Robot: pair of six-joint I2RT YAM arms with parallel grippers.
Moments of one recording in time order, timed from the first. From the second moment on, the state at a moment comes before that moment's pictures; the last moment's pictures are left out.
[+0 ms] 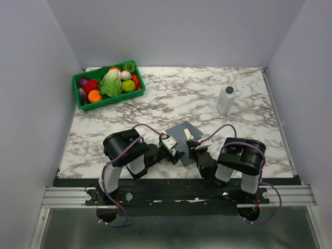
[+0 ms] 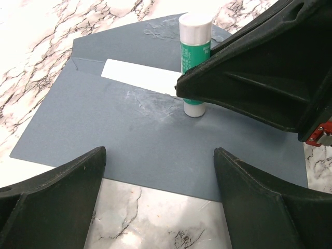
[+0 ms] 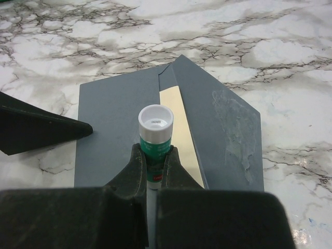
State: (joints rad) left arm -0.91 2.02 0.30 1.53 0.01 0.00; right arm 1.11 1.89 0.20 1.50 0.82 0.24
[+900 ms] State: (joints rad) left arm -0.91 2.05 0.33 1.53 0.01 0.00; right arm 1.11 1.88 0.20 1.50 0.91 0.20
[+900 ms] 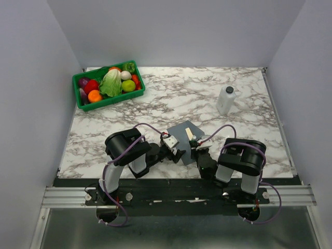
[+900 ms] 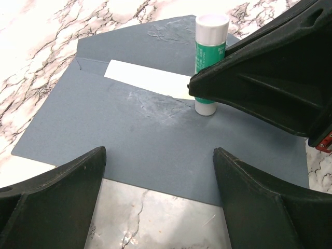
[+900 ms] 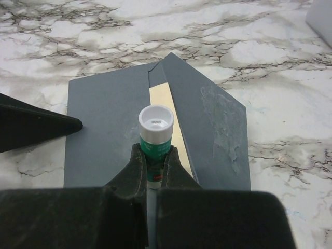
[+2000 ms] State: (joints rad) left arm -0.90 2.06 0.33 1.53 -0.03 -0.01; right arm 1.10 1.95 0.26 1.52 0.90 0.16
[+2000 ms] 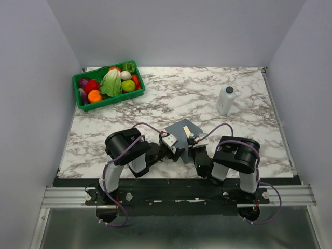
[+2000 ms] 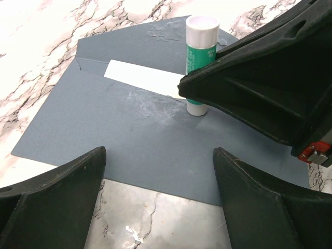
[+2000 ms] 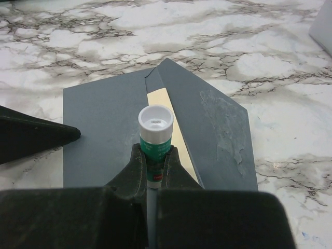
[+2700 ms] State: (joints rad) left arm -0.90 2.06 0.34 1.53 -0.03 -0.01; right arm 1.11 1.96 0.28 1.53 0.89 0.13
